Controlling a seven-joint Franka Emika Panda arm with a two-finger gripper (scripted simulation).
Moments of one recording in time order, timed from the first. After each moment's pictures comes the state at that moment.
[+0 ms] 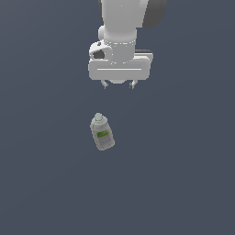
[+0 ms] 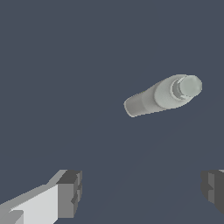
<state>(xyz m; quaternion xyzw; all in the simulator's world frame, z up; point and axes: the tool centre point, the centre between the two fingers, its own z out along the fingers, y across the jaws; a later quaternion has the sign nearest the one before) -0.069 0.006 0.327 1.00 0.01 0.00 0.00</state>
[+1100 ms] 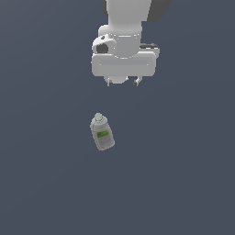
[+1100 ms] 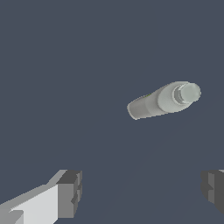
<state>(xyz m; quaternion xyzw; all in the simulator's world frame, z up) -0.062 0.019 0.344 1.00 0.00 0.01 0.00</state>
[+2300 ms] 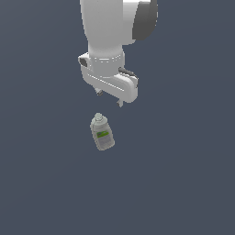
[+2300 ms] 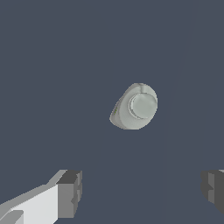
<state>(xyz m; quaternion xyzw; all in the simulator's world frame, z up) -0.021 -0.029 0.311 0.95 -0.31 0.00 -0.01</state>
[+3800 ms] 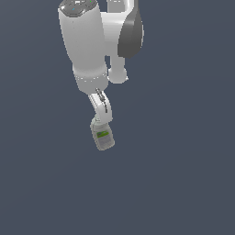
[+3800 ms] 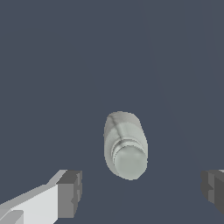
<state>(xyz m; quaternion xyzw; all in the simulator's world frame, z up) 0.007 -0.071 0.278 0.84 -0.54 0.00 0.00</state>
